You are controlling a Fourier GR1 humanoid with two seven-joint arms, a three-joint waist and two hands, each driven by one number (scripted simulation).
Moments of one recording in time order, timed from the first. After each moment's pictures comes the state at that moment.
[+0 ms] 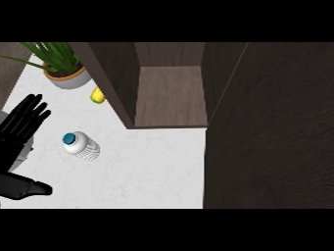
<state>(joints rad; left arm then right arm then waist) -0.02 0.29 0.23 -1.70 0.31 -0.41 0.19 0.71 -0.09 0.15 -2.43 -0.19 0.26 0.00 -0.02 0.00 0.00</state>
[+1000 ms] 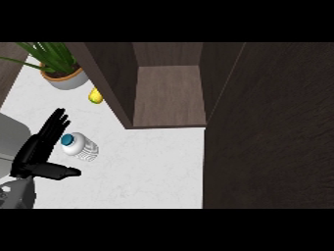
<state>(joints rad) -0.21 0.28 0.24 -0.91 0.02 -0.39 -0.38 0.89 -0.11 0.16 -2.45 -0.16 0.34 -0.16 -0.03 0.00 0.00</state>
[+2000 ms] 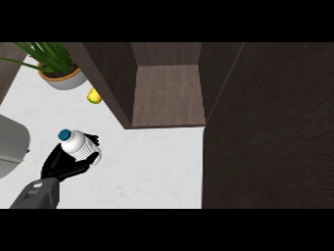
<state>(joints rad) -0.41 0.24 0.27 -0.34 -0.01 -0.47 -0.68 0.97 -0.13 0.17 -2.47 -0.14 0.37 -0.21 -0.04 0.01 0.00</state>
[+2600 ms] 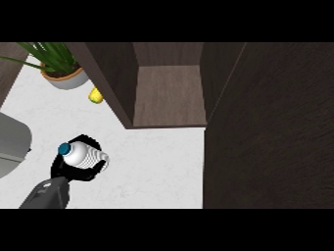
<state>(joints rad) -0.44 0.20 0.30 -0.28 0.02 -0.45 -0.74 0.99 -0.12 0.17 -2.47 -0.13 0.37 -0.23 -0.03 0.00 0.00</state>
